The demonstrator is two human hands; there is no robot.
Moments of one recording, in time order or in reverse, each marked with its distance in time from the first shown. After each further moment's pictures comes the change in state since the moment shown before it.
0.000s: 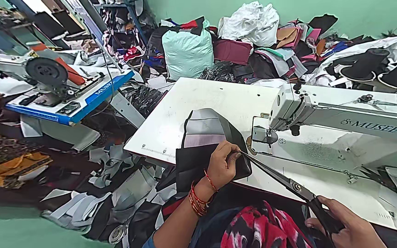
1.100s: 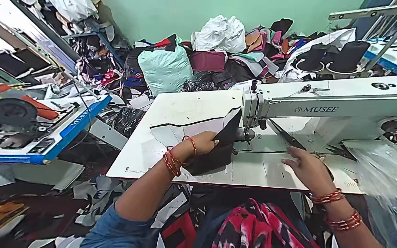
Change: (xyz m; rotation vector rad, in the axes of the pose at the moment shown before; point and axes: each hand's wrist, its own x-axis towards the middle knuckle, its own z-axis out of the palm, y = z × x) left_hand 0.127 0.029 -0.020 0.393 -1.101 -0.491; right_hand 0.072 0.024 0.004 0.054 0.175 0.302
